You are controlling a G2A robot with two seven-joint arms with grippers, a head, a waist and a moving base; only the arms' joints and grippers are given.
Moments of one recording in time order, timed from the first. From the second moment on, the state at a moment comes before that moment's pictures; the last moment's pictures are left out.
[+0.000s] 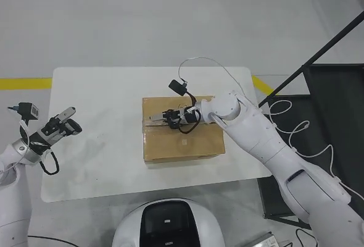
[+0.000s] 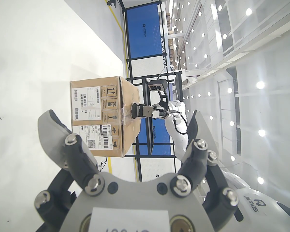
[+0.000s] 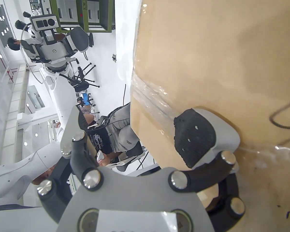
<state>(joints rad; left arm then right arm) 1.28 -1.17 -1.85 -1.45 -0.16 -0.18 -1.14 -0.65 -1.21 0.75 -1.15 0.16 0.01 0.97</state>
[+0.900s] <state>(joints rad) 1.28 -1.17 -1.85 -1.45 -0.16 -0.18 -1.14 -0.92 -1.05 1.12 -1.41 -0.09 0.12 1.06</state>
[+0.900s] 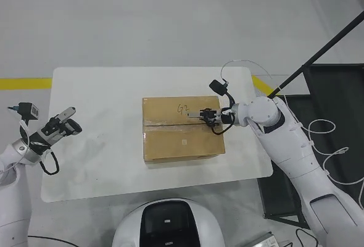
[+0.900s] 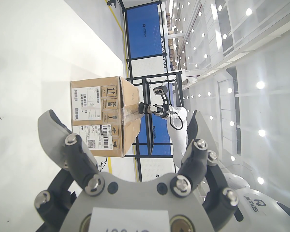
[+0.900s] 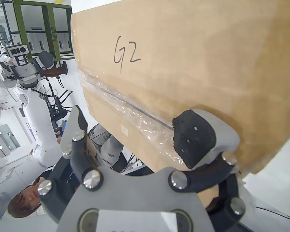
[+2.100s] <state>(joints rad) 1.28 -1.17 -1.85 -1.45 -0.16 -0.18 -1.14 -1.29 -0.98 1.51 -1.70 0.02 0.02 0.79</state>
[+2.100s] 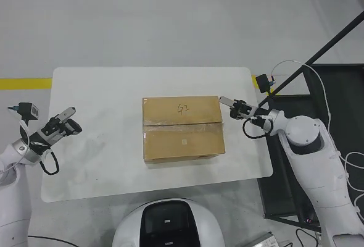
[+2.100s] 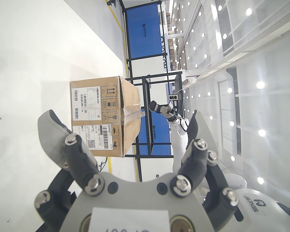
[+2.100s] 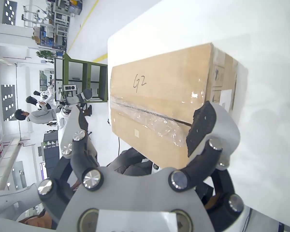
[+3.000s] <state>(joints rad) 1.28 -1.17 -1.85 -1.45 -0.16 -0.18 -1.14 -1.26 -1.00 1.42 -1.70 0.18 -0.05 0.83</state>
